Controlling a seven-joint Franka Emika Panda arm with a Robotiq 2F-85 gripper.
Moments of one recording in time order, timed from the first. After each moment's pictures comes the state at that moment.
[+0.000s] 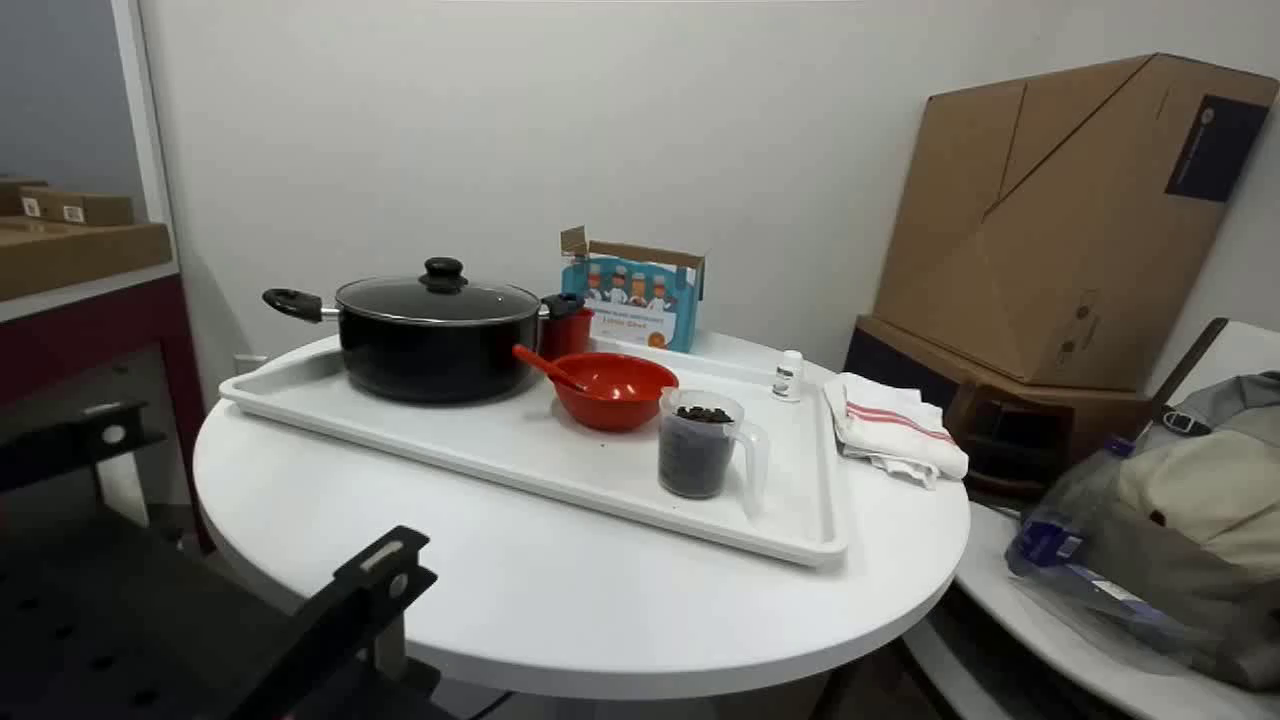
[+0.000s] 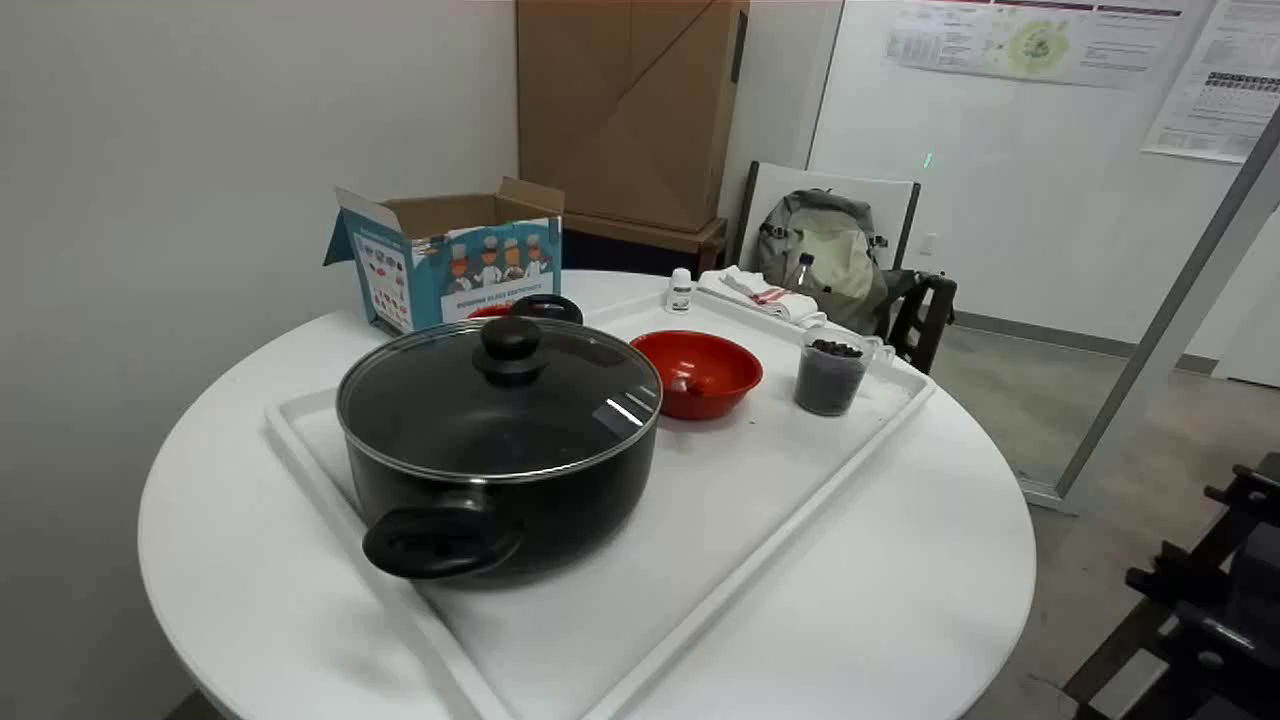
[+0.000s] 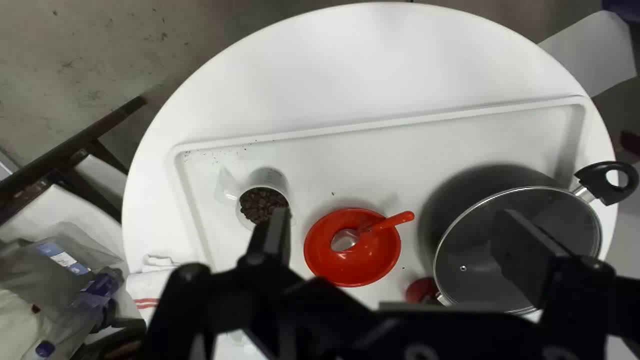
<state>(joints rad) -0.05 -0.76 -0.08 -2.73 -0.06 2.09 -0.10</state>
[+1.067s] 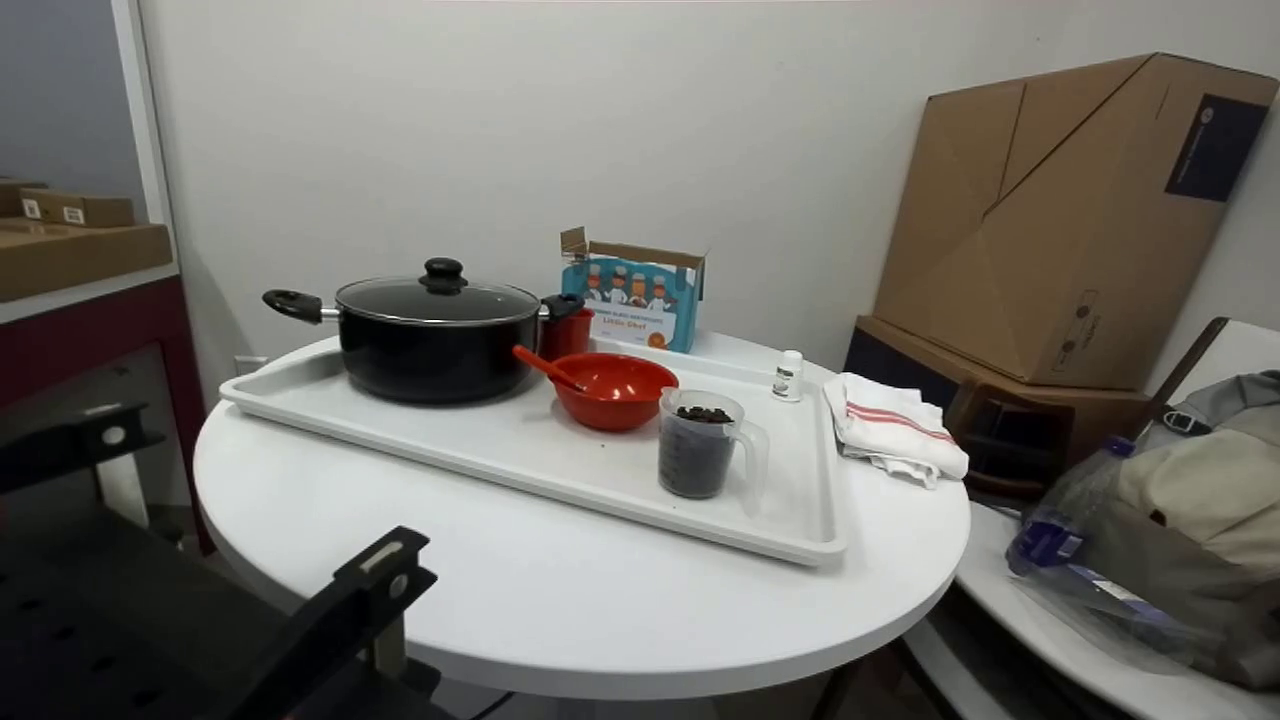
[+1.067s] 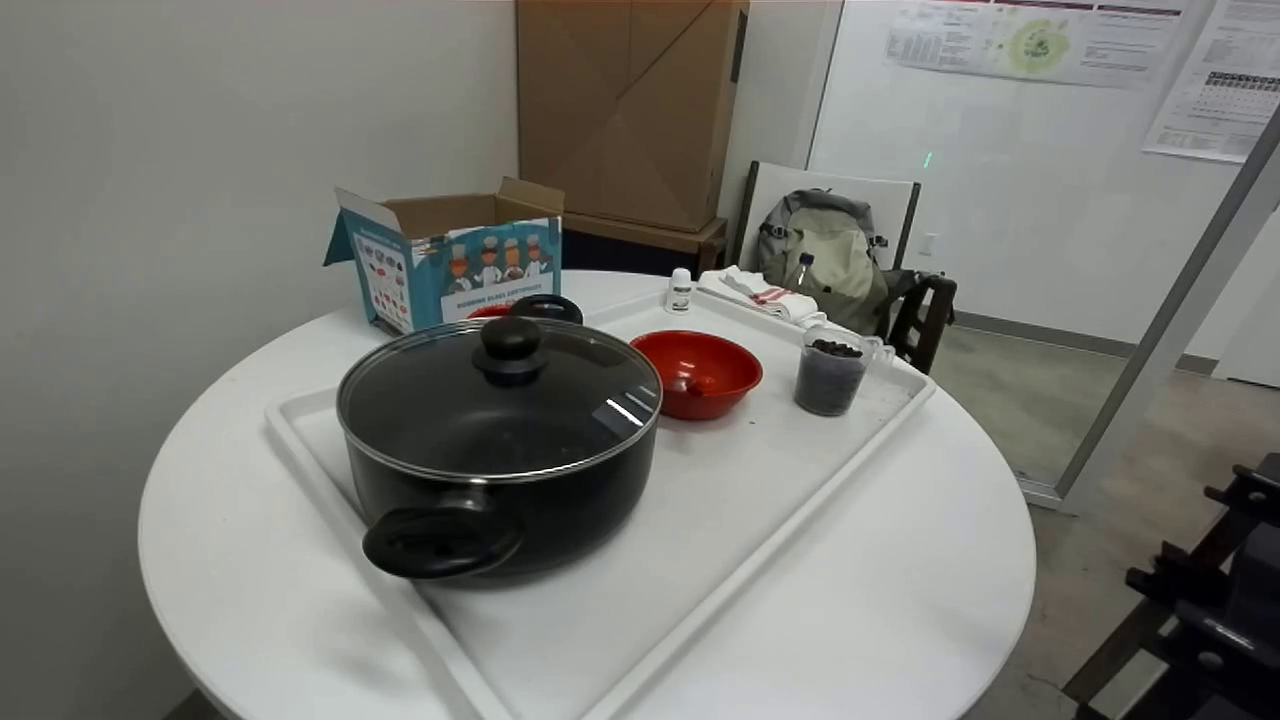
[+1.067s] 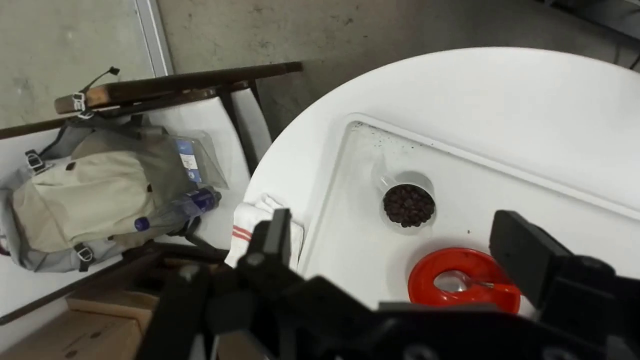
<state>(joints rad) -0.13 -0.55 -0.16 -2.55 -0.47 2.20 -0.45</state>
